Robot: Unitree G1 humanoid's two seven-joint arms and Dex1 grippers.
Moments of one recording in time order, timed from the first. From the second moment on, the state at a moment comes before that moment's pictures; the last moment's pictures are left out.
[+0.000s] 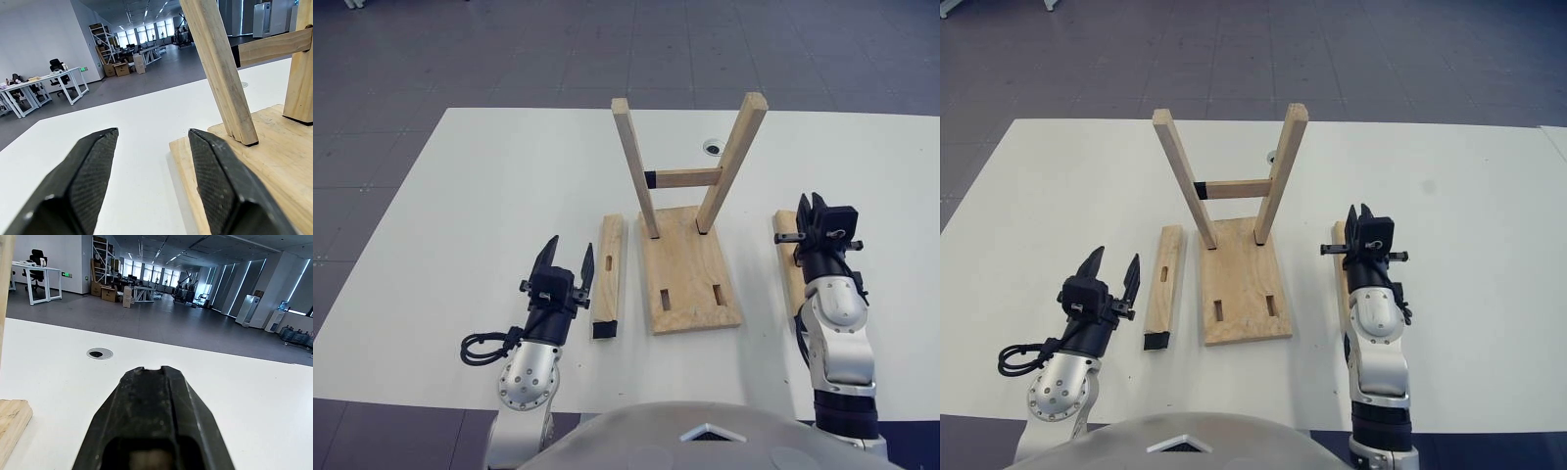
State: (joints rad) left arm 0.58 0.13 -0.12 -0.63 0.15 0.07 -0.10; right arm 0.15 -0.12 -0.06 -0.29 -0.05 0.14 0.03
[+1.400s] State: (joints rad) left arm 0.59 0.13 -0.11 -0.64 0.15 0.07 -0.10; right arm 0.22 -0.12 0.00 -0.38 -0.07 0.18 0.03
